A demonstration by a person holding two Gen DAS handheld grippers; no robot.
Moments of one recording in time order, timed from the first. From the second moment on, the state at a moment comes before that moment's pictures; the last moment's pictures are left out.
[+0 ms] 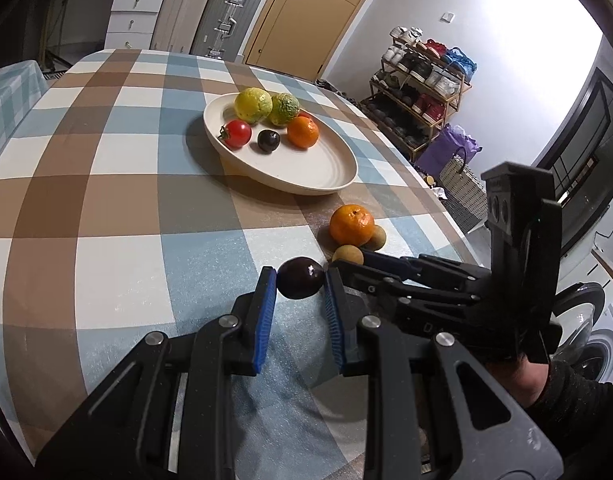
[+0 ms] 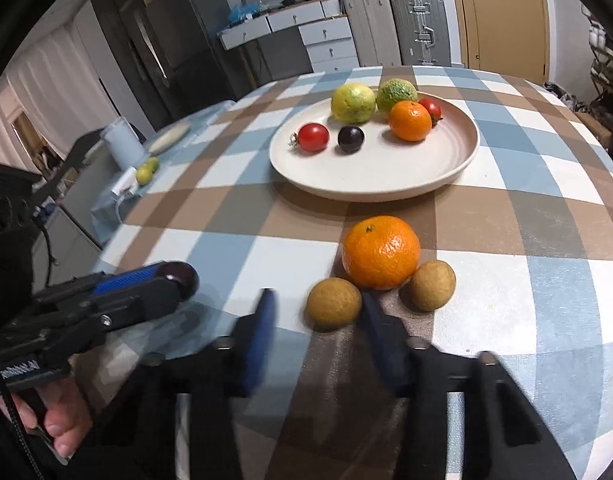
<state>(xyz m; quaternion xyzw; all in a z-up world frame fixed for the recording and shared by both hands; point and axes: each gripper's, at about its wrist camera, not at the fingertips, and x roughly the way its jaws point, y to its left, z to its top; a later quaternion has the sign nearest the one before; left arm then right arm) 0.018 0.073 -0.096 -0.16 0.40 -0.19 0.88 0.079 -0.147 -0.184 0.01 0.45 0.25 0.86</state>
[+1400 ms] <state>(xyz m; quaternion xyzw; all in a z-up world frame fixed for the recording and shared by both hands) 0.258 0.082 -0.079 -0.13 0.43 -0.14 0.88 0.256 -0.153 -0.130 0.05 0.39 0.38 0.84</state>
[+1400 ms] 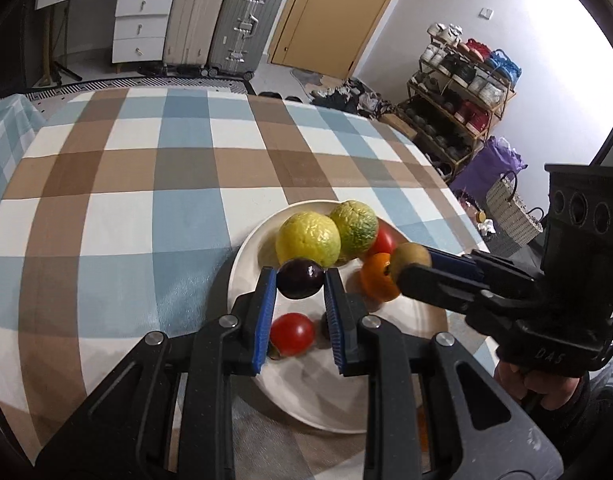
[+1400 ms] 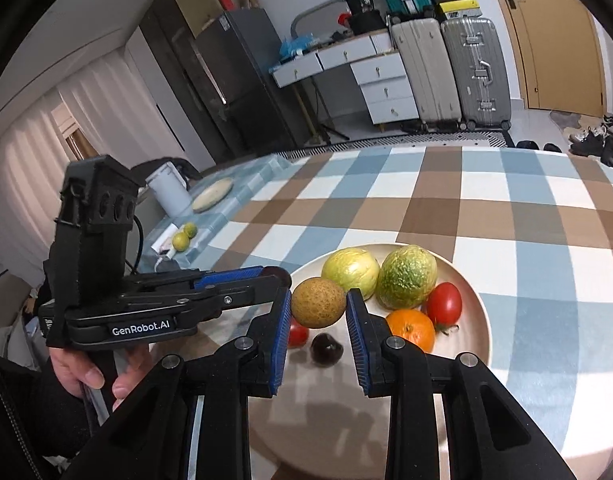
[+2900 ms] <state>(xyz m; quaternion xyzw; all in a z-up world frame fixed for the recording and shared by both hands) 0.157 0.069 -0.030 -0.10 0.37 -0.08 0.92 0.162 -0.206 -0.092 0.05 0.30 0.34 0.89</state>
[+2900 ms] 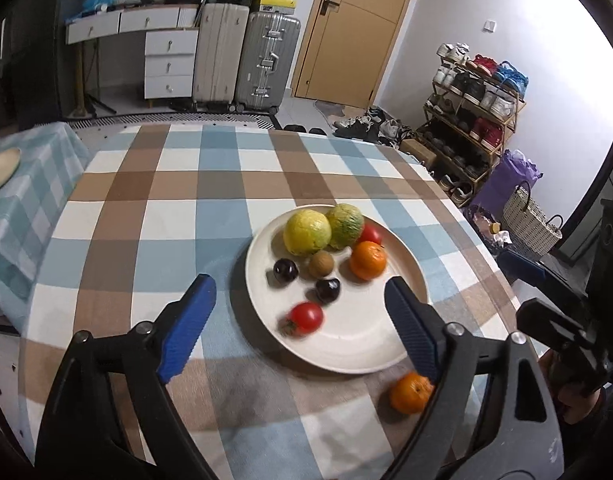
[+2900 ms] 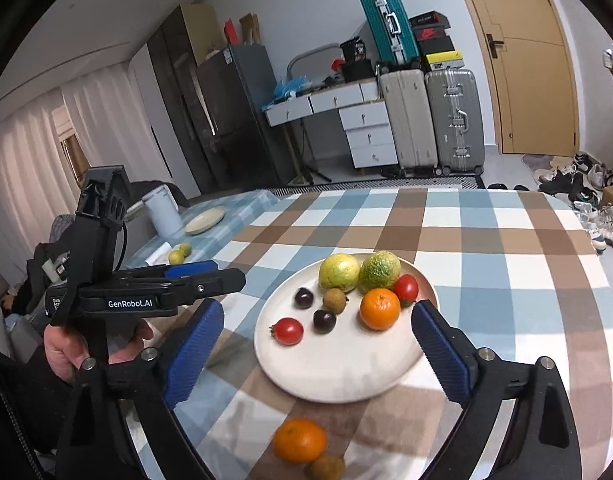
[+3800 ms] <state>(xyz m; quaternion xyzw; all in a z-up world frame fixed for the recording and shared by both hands) 0.054 0.015 -0.052 -0.10 0.37 -0.09 0.92 0.070 -0.249 -0.117 0.07 0.31 0.31 0.90</state>
